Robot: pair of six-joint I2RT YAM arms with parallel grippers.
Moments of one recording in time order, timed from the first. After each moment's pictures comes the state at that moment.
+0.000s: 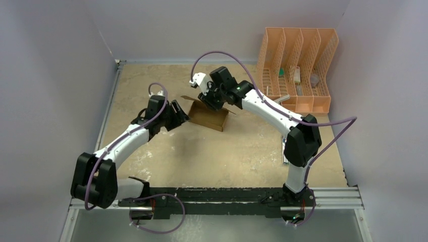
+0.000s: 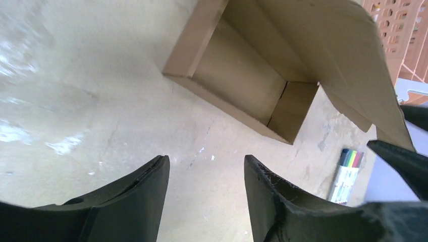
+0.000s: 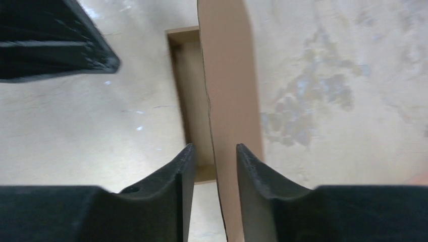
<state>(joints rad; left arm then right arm) -0.31 1.31 0.73 -0.16 0.16 -0.84 0.73 1.85 1.66 -0.63 -0.14 -0.34</state>
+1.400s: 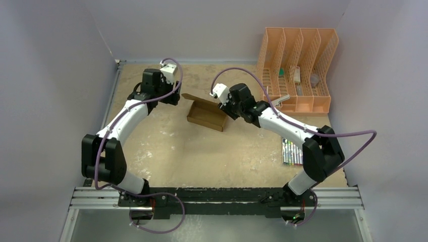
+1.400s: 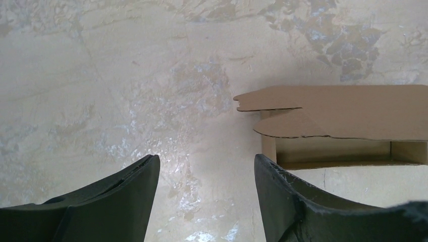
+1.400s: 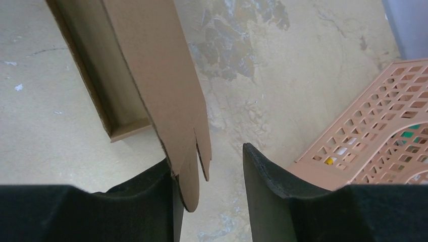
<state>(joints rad) -0.20 1.51 1.16 -0.30 0.10 0.07 0.66 1.59 1.17 -0.29 0.12 -0.43</state>
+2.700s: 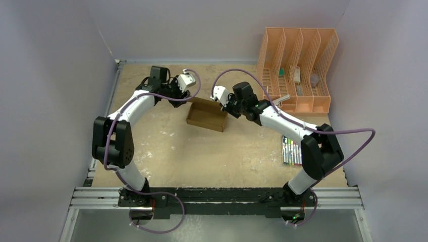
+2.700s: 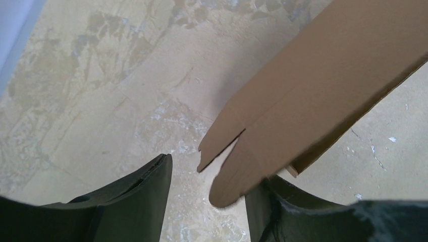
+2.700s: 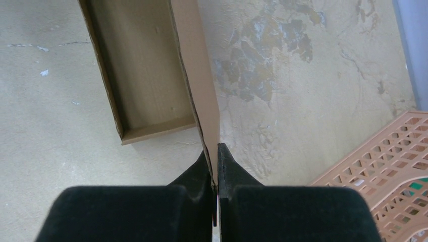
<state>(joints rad) -0.20 1.70 1.29 -0.38 0.46 0.69 0.60 1.62 1.16 -0.26 -0.08 -0.56</state>
